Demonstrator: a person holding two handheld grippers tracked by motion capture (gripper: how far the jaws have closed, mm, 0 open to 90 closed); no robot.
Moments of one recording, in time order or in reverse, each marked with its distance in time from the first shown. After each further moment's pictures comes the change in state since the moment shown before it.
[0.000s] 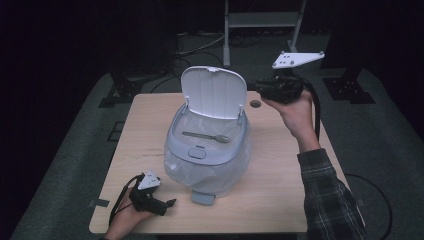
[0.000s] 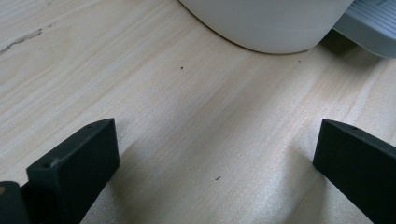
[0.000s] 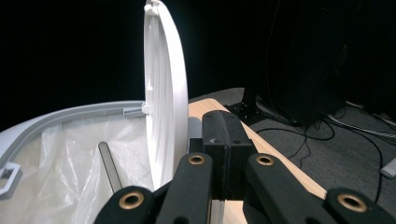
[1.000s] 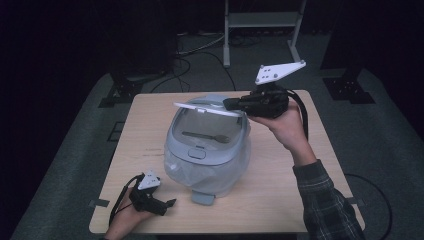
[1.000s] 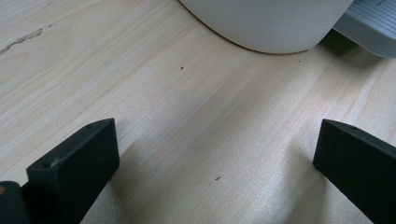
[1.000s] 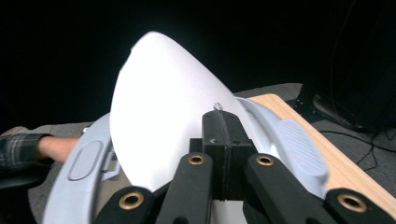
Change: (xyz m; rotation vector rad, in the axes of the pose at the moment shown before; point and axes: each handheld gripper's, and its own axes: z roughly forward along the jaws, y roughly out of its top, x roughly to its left) left arm 0.000 0.000 0.000 0.001 0.000 0.000; right arm 0.050 0.002 0.011 0.059 0.228 -0.036
